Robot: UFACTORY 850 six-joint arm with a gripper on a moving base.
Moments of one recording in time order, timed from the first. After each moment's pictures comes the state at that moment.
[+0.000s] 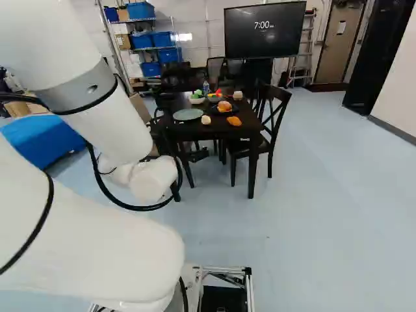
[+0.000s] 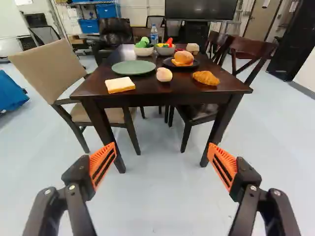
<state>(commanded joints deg) 0.0 16.0 -5.0 0.0 50.0 0.0</state>
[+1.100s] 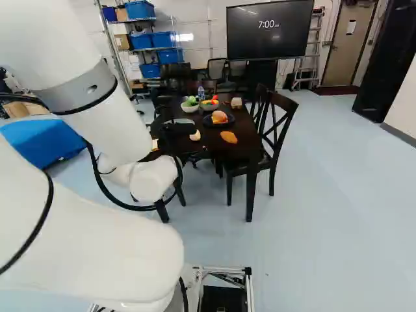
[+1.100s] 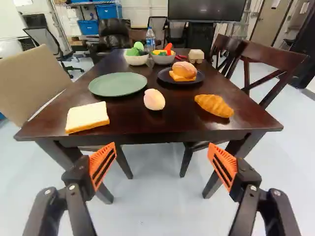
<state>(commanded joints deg) 0.0 16.0 -5.0 0.0 50.0 0.0</state>
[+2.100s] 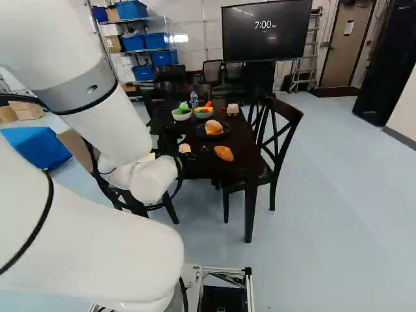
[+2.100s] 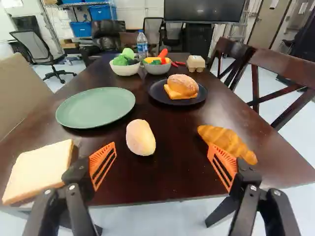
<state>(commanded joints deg) 0.0 16.0 -5.0 0.0 50.0 0.0</state>
